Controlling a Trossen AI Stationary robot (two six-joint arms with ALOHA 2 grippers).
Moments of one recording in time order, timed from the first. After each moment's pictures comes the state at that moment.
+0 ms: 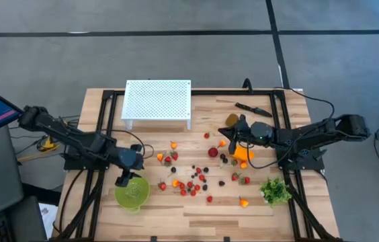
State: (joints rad) left arm -0.35 0.97 0.59 -0.60 0.00 -0.14; right arm -0.09 1.18 0.30 0.63 0.26 0.21
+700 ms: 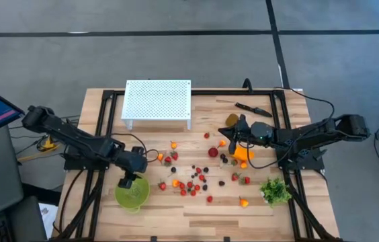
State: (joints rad) left arm -0.35 1.12 0.59 -0.60 0.03 -0.15; right arm -0.09 1.18 0.30 0.63 0.26 0.21
